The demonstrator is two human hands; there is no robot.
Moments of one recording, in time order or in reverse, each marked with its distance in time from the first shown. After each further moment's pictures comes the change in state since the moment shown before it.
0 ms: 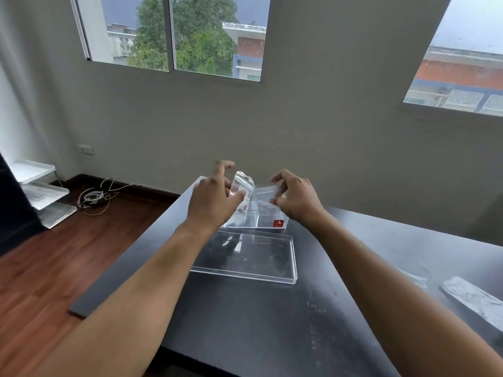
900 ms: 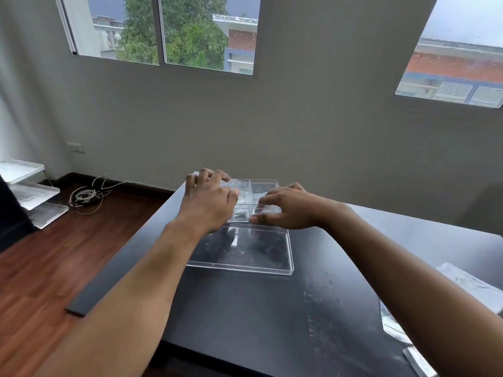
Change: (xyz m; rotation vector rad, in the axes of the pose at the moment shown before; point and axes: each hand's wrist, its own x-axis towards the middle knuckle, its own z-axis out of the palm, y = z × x) left_hand -0.007 -0.010 0.001 0.546 -0.252 0.193; right_hand -0.021 0.001 -0.020 -0.398 -0.507 -0.330
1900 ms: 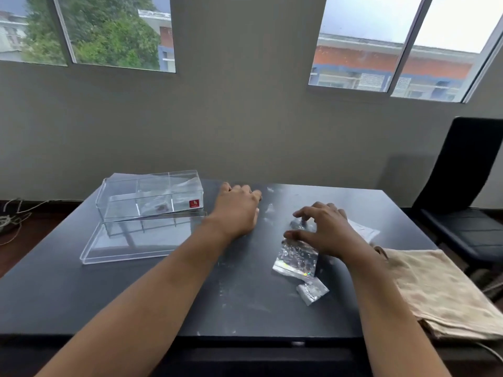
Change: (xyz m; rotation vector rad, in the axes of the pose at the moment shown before) left_hand -0.002 0.212 0.020 0.065 -0.185 0.363; right_hand -0.230 0.068 0.051 0.185 0.354 0.651
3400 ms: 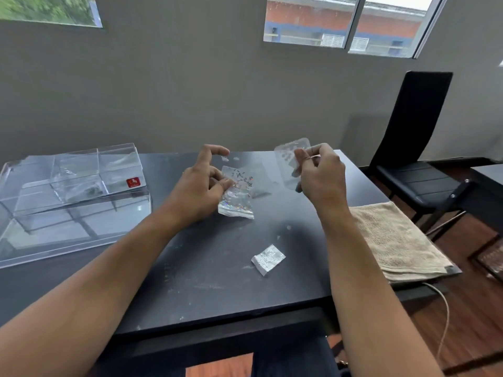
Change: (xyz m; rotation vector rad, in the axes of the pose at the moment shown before) left_hand -0.015 0.027 0.004 -1.053 0.141 0.039; right_hand -0.008 0.028 -0.025 0.692 0.569 0.356
